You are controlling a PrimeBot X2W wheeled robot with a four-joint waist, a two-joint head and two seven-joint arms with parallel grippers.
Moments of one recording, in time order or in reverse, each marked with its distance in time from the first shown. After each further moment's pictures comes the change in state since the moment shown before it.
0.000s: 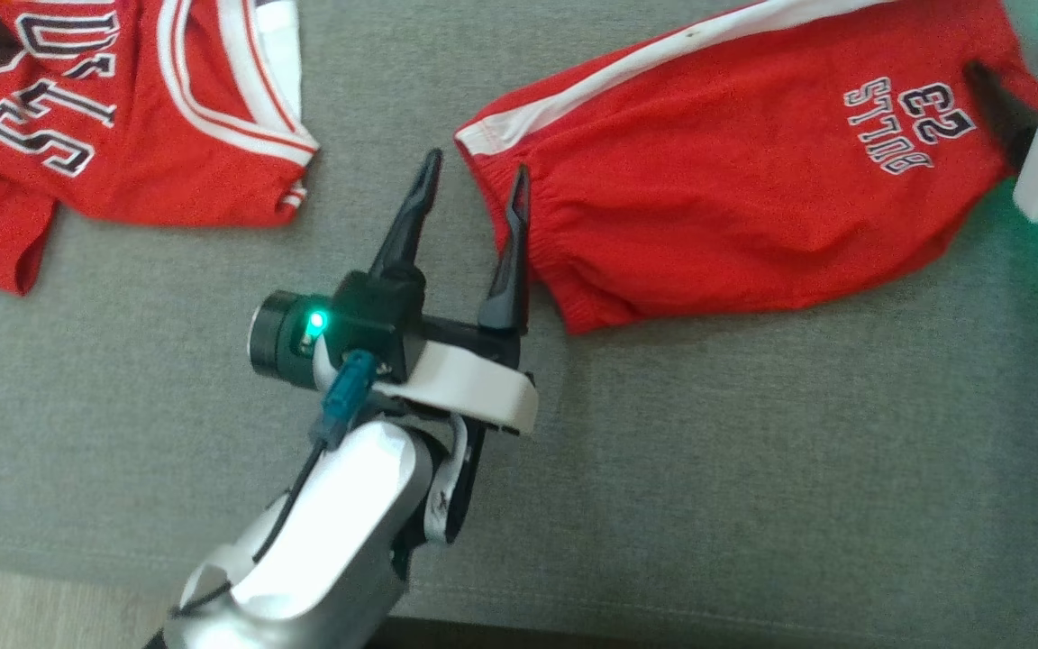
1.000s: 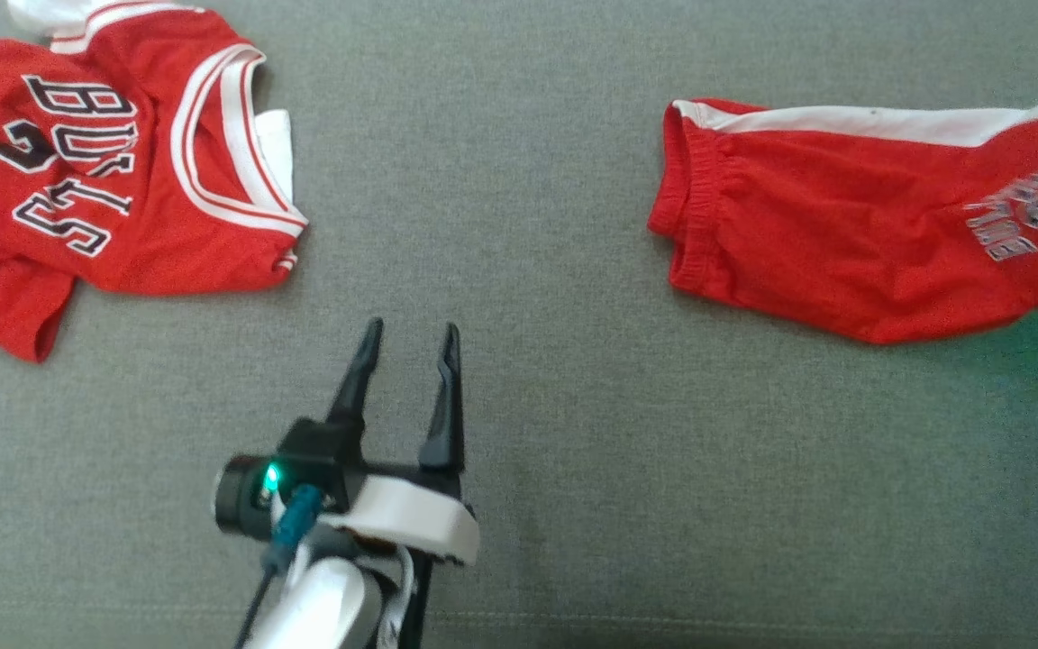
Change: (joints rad) left arm 0.337 -0.010 0.156 -0.019 0.070 -0.101 -0.009; right arm 0.152 0.080 -0.398 -0.011 0.109 0.000 0.055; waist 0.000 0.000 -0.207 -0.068
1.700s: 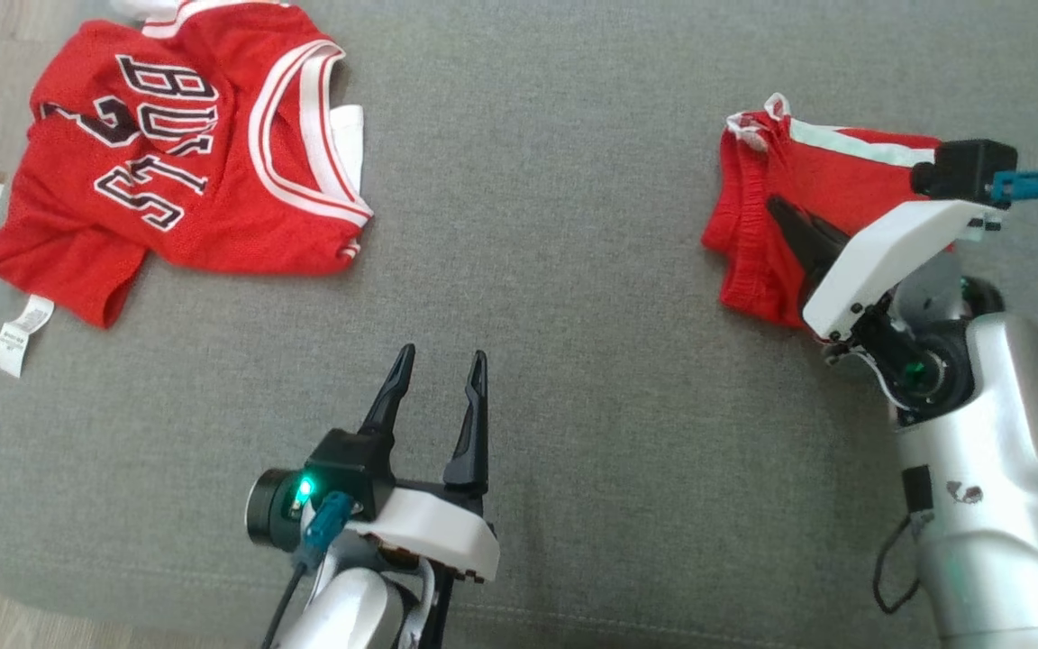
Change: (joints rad) left arm 0.028 -0.077 0.031 0.095 0.037 -0.086 0.000; right arm 0.053 0.309 0.274 -0.014 -0.006 0.000 -0.109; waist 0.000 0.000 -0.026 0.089
